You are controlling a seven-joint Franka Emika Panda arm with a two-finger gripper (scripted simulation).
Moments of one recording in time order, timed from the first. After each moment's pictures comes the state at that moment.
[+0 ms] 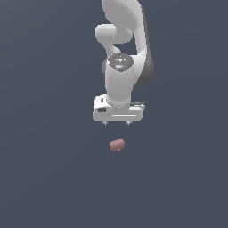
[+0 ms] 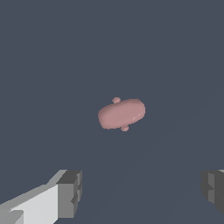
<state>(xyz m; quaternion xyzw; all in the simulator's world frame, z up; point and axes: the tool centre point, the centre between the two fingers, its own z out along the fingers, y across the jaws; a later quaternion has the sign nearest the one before) 0.010 0.014 0.169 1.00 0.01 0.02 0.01</state>
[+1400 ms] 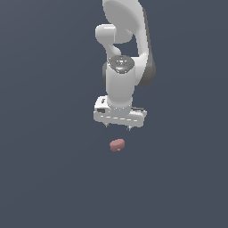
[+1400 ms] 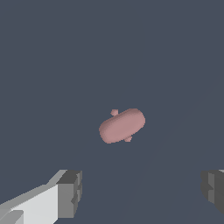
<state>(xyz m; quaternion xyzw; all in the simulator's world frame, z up) 0.027 0.018 0.169 1.00 -0.08 0.03 0.00</state>
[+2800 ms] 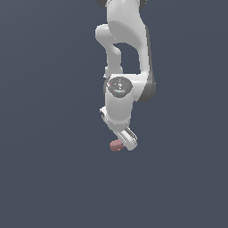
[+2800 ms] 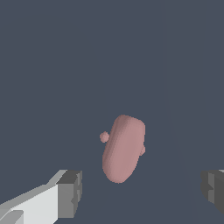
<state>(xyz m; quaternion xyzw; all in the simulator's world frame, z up) 0.049 0.017 0.121 0.89 -0.45 0.01 0.00</state>
